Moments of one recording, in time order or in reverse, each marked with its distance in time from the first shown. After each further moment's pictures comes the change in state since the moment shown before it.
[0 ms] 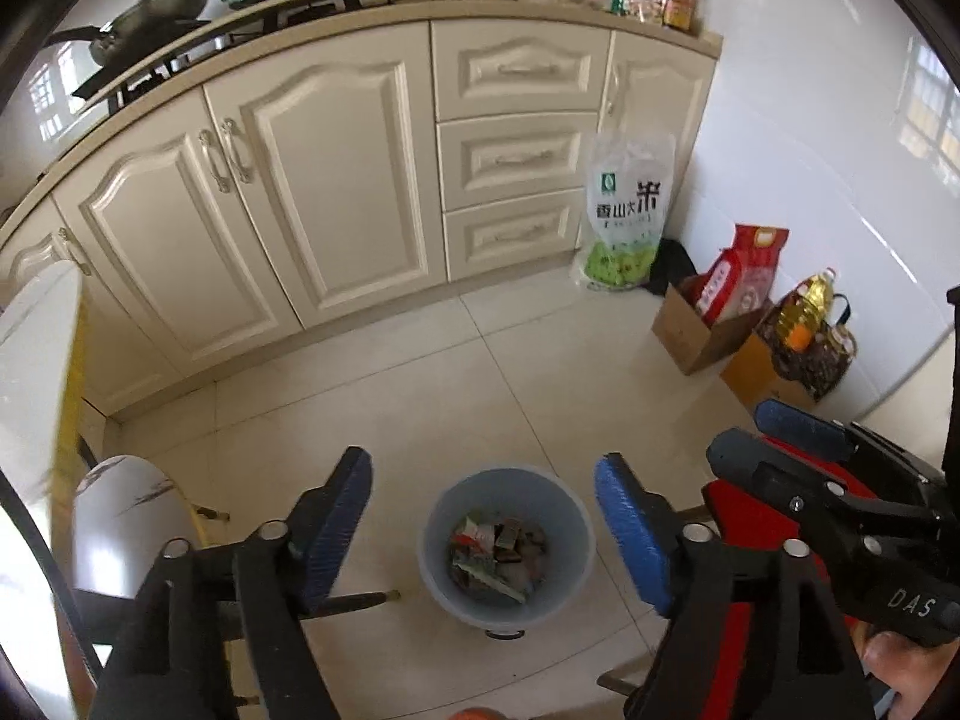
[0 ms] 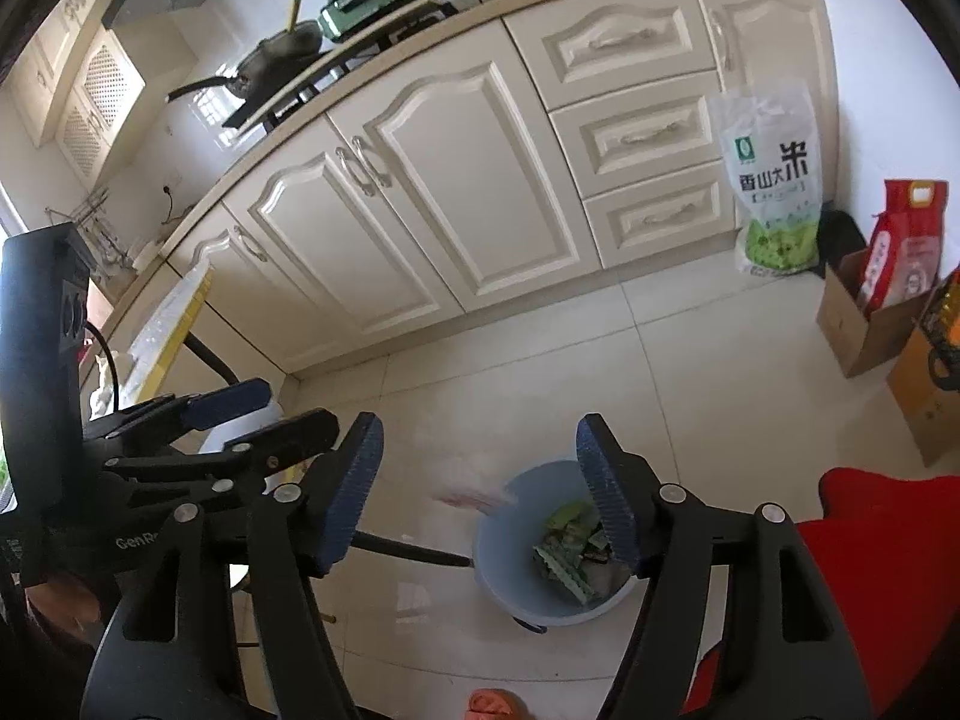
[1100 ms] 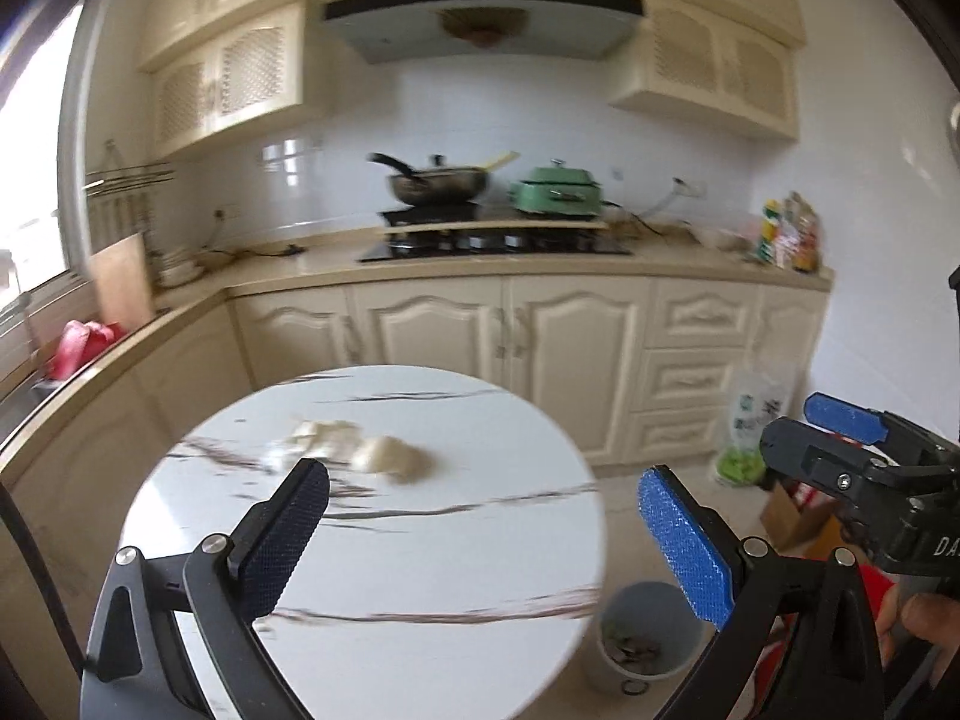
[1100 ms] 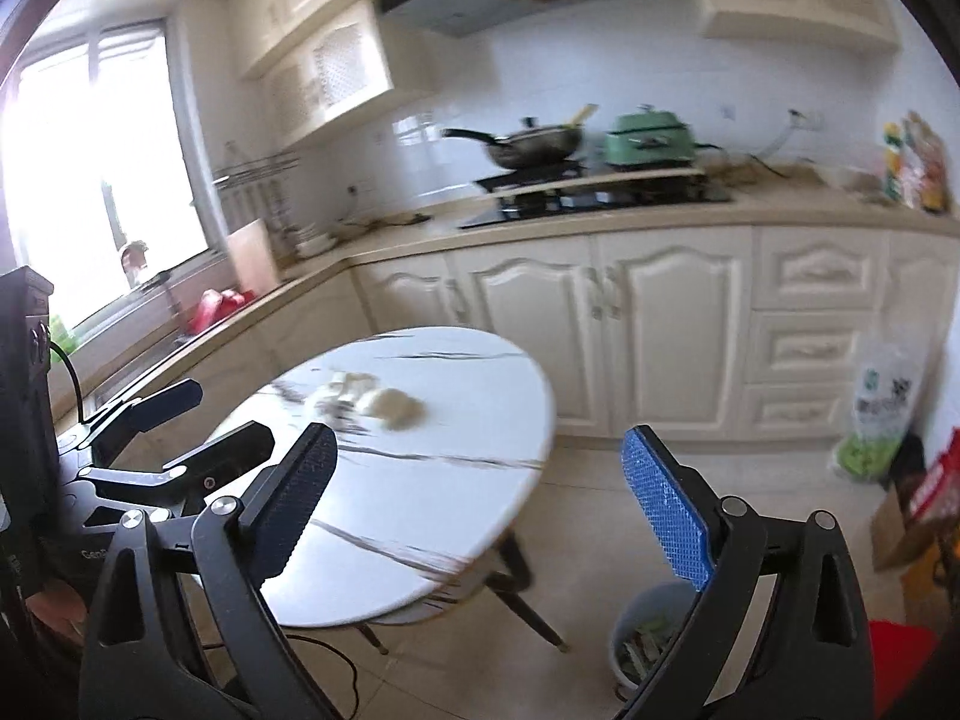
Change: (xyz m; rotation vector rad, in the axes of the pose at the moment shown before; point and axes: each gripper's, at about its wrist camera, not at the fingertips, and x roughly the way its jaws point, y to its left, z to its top) left arm -0.413 0.129 -0.320 -0.245 -0.492 0.308; right arm -0.123 0.327 -0.006 -0.425 -0.206 0.210
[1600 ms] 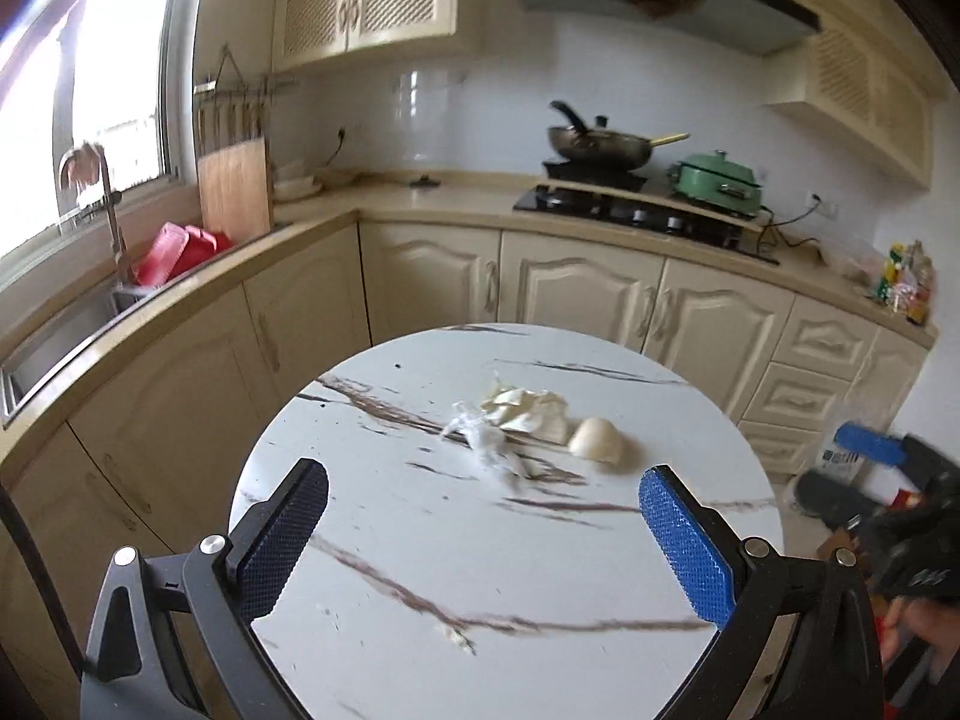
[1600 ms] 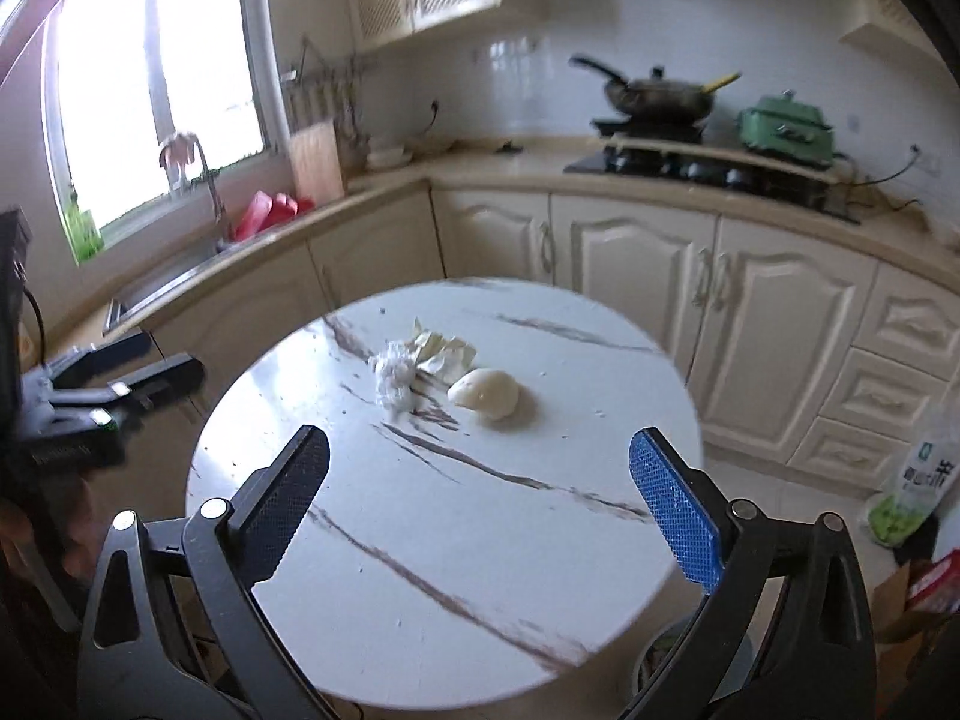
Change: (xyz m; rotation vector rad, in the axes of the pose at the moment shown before) left arm -0.018 0.124 -0.003 -0.192 0.142 0.182; right arm 0.144 0.084 0.018 -0.173 0.220 0.086
